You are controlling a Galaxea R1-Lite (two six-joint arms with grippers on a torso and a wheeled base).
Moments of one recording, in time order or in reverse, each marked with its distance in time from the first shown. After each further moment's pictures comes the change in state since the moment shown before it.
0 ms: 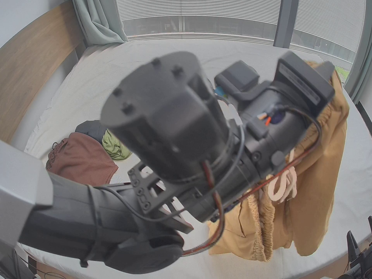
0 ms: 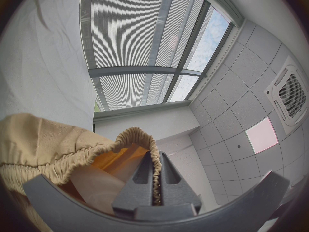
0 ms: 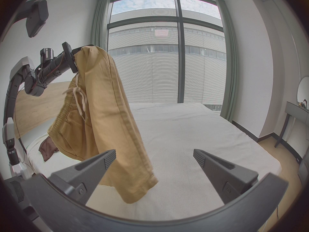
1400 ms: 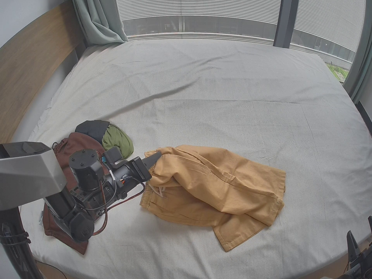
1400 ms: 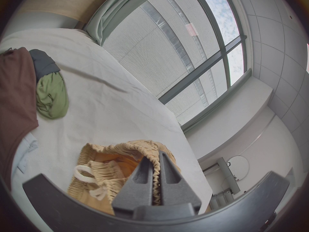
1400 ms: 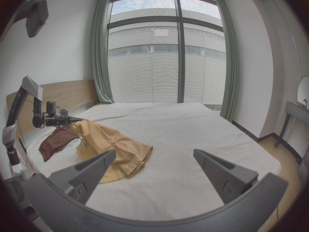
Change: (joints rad) left arm 0.661 0.139 0.691 -0.305 -0.158 0.446; right arm 0.000 0.000 0.000 0.000 0.000 0.000
